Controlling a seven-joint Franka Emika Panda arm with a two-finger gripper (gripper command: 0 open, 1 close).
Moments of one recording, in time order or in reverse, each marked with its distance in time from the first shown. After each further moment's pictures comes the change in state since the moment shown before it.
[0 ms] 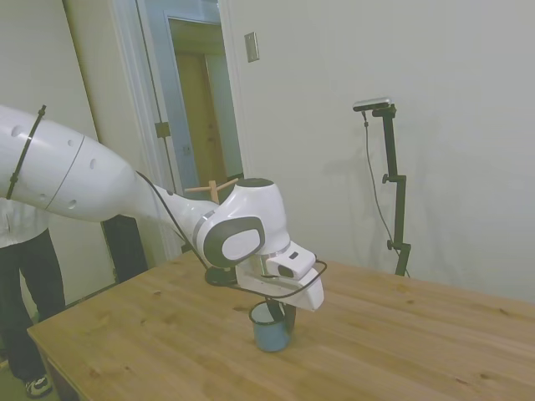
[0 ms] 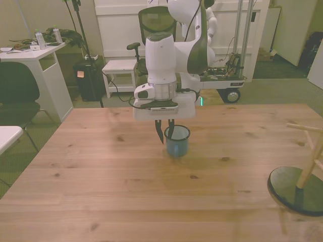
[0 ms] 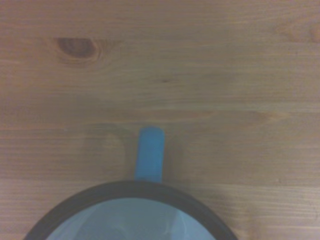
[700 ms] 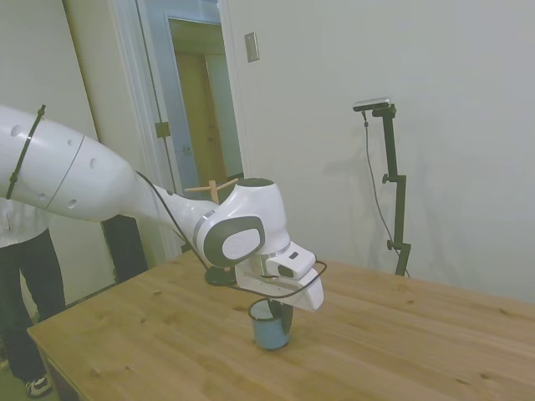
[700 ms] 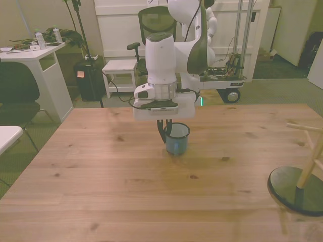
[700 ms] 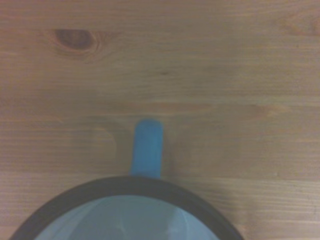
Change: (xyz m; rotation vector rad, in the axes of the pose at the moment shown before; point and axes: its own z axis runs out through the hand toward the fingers) arm 0.000 0.002 0.003 -0.015 -0.006 -0.007
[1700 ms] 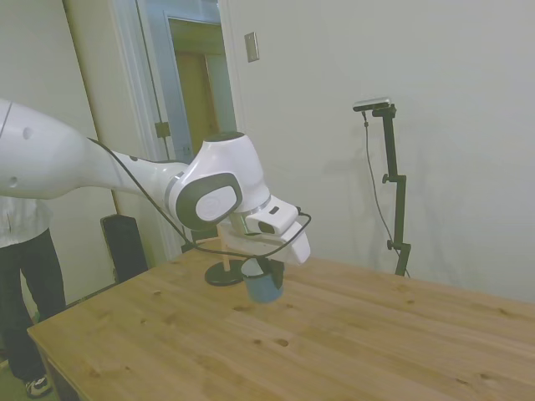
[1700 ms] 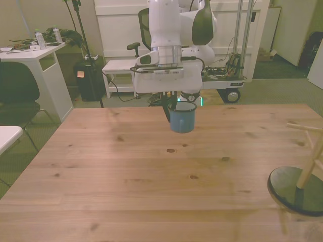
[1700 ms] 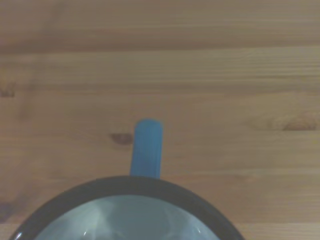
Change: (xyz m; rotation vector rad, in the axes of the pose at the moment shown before) arm -0.010 -0.010 -0.090 0.107 0.098 0.005
